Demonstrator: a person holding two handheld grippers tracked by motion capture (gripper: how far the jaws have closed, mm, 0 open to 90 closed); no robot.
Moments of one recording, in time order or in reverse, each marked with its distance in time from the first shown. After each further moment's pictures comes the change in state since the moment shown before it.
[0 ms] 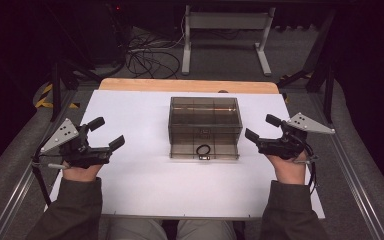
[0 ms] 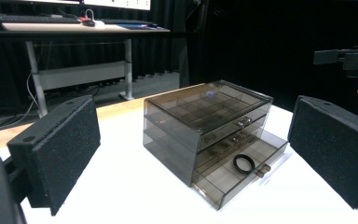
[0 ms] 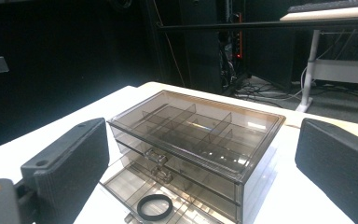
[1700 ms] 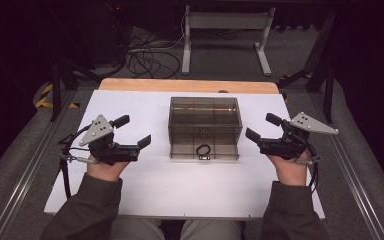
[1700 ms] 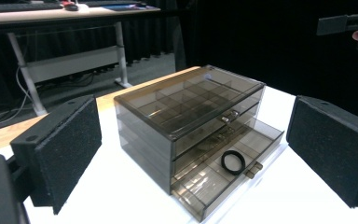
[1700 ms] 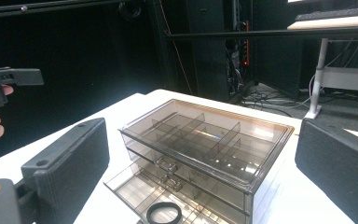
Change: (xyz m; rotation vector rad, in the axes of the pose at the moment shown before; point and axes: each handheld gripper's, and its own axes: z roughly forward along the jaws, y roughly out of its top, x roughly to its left) left arm -0.034 0.010 0.045 0.084 -0.005 0.053; right arm 0.004 0.005 -0.004 -0.029 0.035 0.001
